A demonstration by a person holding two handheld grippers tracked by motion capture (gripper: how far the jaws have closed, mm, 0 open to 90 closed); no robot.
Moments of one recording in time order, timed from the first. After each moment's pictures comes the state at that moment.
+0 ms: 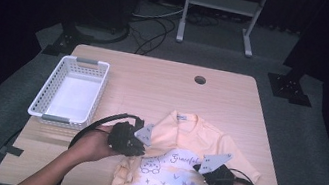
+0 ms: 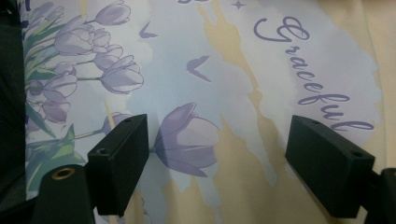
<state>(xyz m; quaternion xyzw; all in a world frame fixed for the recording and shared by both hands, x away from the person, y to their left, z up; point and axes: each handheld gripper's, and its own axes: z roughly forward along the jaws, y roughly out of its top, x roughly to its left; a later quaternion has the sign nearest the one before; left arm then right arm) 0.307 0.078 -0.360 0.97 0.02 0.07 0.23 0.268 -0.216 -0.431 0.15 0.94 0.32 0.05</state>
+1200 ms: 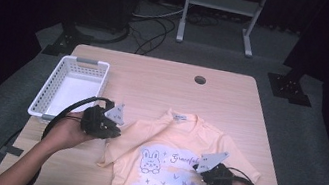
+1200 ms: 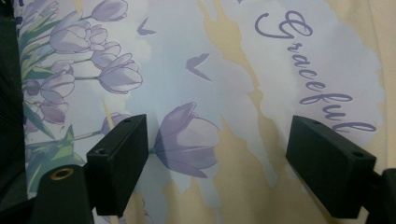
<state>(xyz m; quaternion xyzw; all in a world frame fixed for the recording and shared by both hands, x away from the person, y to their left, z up) 0.329 0.154 -0.351 0.96 0.11 0.11 0.22 0.269 -0.211 -0.428 0.15 0.94 0.29 0.04</state>
